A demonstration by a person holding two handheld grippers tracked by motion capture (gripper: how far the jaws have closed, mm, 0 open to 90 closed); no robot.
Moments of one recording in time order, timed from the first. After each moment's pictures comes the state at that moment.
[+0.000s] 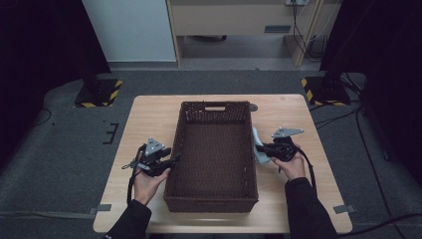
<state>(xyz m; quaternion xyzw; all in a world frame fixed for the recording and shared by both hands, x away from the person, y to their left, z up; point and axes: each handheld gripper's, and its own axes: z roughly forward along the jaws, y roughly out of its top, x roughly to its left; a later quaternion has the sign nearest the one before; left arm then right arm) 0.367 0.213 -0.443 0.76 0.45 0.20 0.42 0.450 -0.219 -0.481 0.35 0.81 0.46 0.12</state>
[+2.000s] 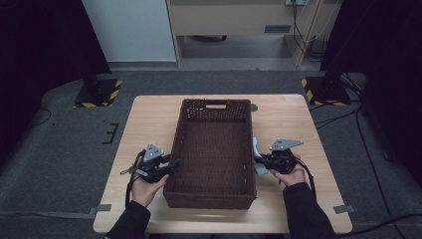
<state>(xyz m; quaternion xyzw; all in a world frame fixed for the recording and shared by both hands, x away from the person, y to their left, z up) 0.356 0.213 -0.452 0.77 0.45 0.19 0.42 0.411 -0.207 -0.487 0.33 0.83 0.44 0.11</state>
